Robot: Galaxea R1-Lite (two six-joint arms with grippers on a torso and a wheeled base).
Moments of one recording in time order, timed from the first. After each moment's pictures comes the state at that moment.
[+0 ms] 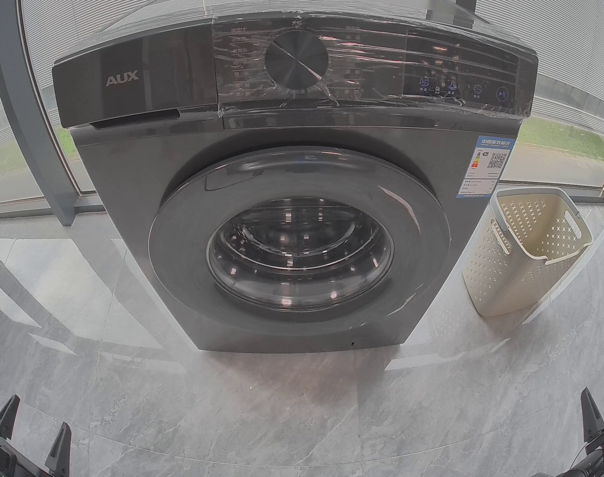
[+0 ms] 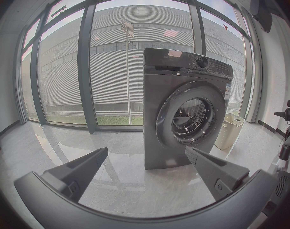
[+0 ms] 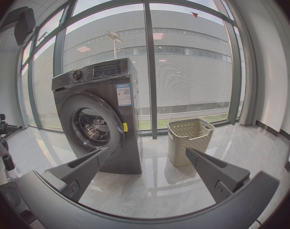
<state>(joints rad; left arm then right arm) -0.01 0.02 -0.02 0.00 -0.01 0.00 0.01 0.03 -0.02 -0.07 0.01 0.04</state>
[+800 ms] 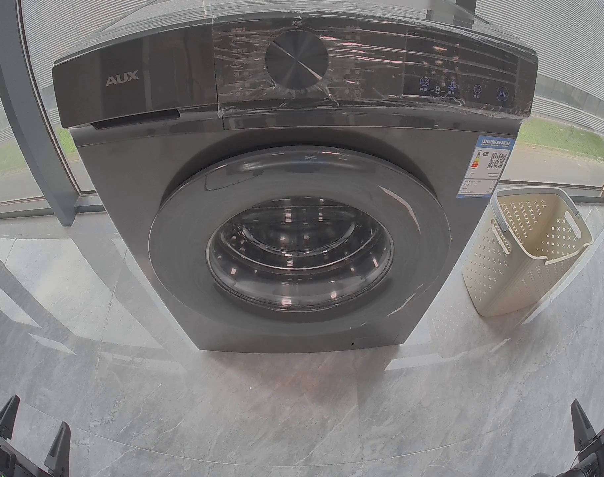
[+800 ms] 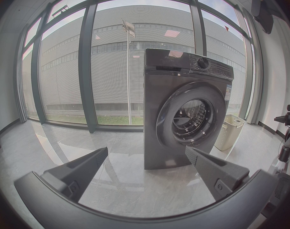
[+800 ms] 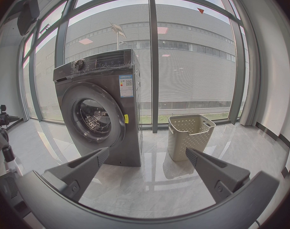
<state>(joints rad) -0.01 0.02 -0.02 0.00 -0.01 -0.01 0.00 0.01 -0.02 0.01 0.02 0.00</state>
